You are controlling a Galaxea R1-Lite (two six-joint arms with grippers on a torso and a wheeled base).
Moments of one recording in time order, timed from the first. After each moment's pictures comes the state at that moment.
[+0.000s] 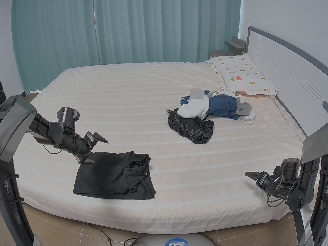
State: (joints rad) left arm -0.01 2.19 -1.25 -0.04 -0.36 -0.90; right arm 0.03 2.29 -0.18 -1.54 0.18 0.69
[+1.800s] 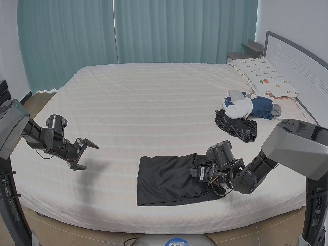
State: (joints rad) left arm 0.11 2.21 -1.19 -0.05 -0.48 -0.83; right arm 0.57 2.29 -0.96 -0.60 -0.26 0.50
